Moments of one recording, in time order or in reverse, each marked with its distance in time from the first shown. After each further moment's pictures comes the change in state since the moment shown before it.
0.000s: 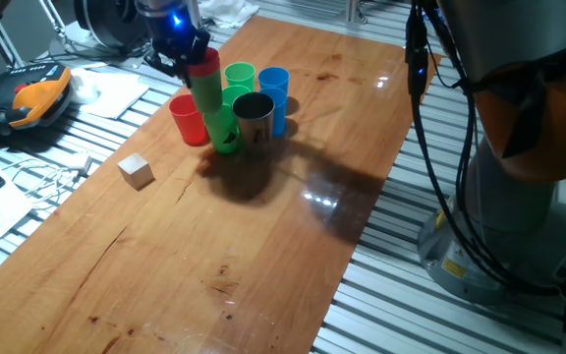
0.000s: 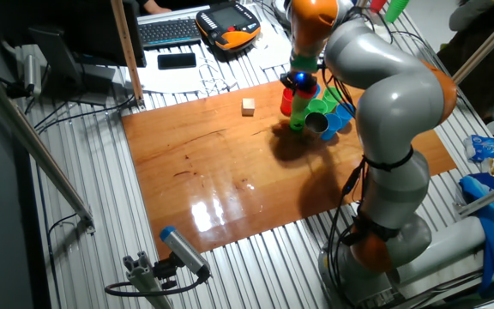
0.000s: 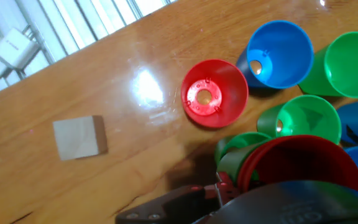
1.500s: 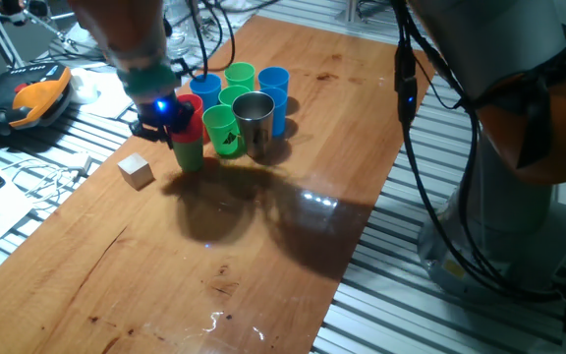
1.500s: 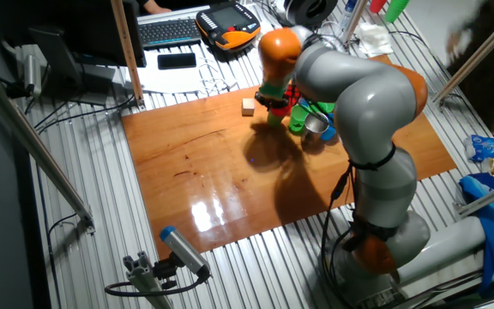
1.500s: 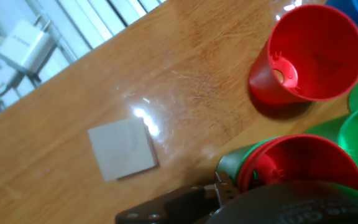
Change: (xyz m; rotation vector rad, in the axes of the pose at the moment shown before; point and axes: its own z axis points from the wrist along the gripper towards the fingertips) arm 0.018 0.080 0.077 -0.026 -0.061 0.150
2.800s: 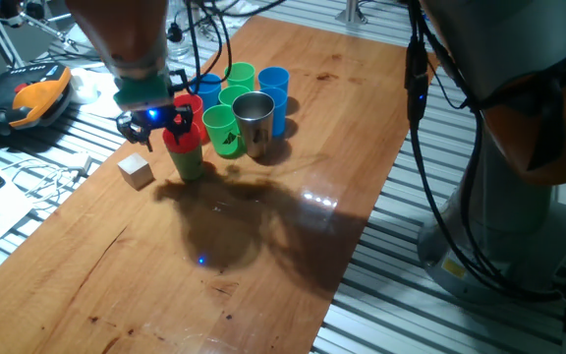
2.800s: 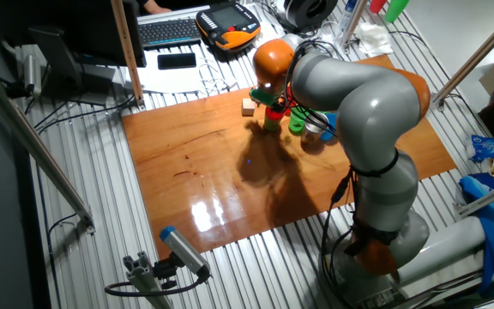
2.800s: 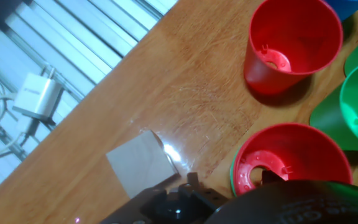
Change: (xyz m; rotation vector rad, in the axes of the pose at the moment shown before) arm 0.008 0.019 0.015 -0.032 -0.125 0.231
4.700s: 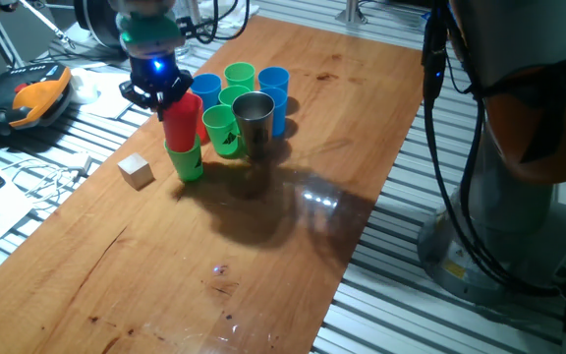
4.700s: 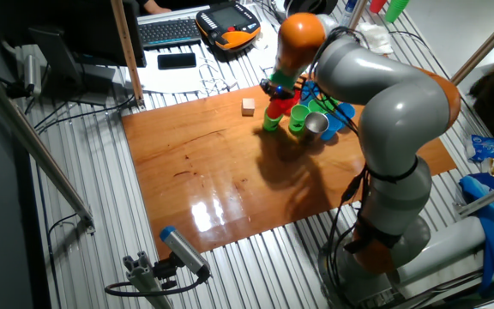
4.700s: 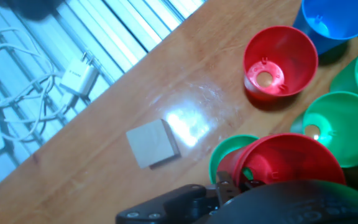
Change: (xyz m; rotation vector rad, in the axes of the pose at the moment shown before) arm -0.018 -0.011 -0.077 -0.094 0.083 -0.121
